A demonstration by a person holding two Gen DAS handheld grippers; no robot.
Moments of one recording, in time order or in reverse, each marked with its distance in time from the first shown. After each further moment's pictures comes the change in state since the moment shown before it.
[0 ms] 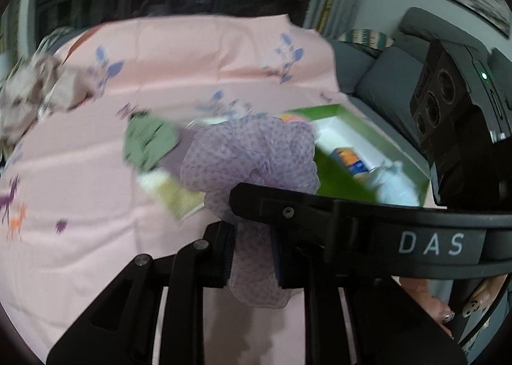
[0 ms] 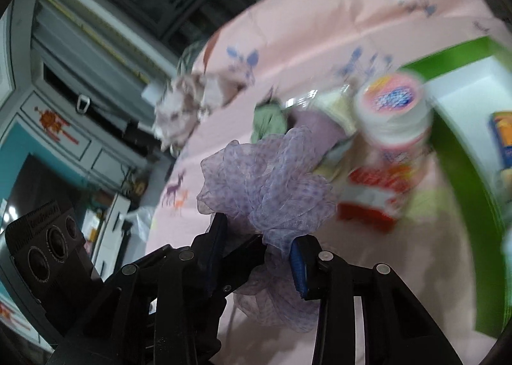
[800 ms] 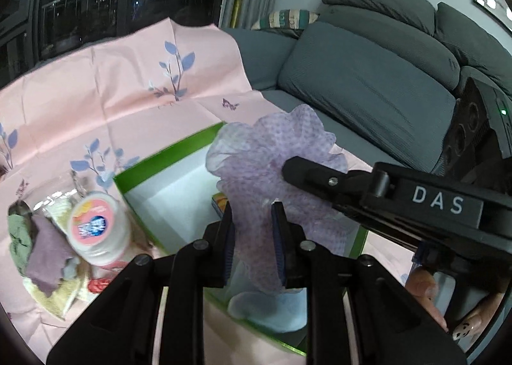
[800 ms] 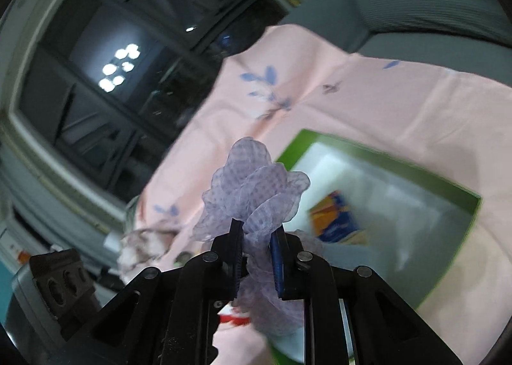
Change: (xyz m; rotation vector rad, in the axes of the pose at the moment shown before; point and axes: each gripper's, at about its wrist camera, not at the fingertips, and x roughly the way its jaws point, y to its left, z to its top) left arm 0.096 -0.146 0.063 0.202 0.034 -0.211; right arm -0.157 -0.139 0.017 0.376 -0.508 -0.203
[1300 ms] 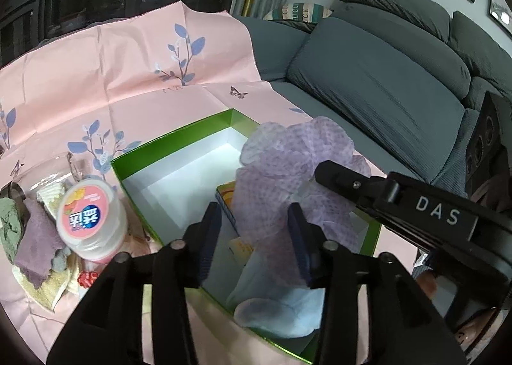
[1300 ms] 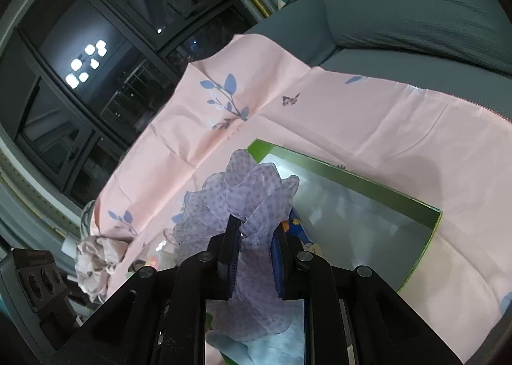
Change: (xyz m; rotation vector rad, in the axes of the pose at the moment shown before) left arm 0.006 0.007 0.000 -0.067 0.026 0.003; right arm -0.004 -0.008 0.002 -0.043 -0.043 -0.189
